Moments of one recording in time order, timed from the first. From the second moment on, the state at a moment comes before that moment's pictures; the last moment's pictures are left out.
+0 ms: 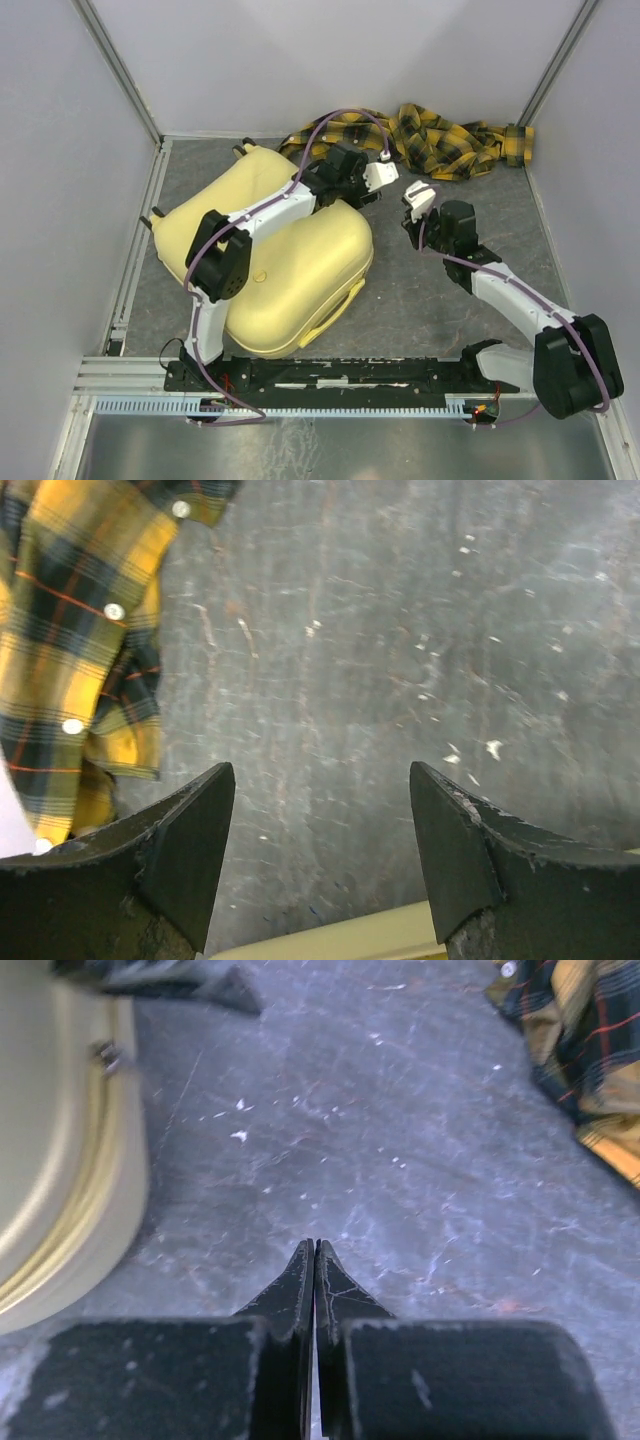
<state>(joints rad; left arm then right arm) -0.69 2.08 1.74 -0.29 0.06 0.68 0.35 1.17 0.59 0.15 -0.20 -0.25</state>
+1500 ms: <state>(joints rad) -0.67 1.87 1.75 -0.42 0.11 0.34 0.58 1.12 0.32 0.36 -0.49 0.39</state>
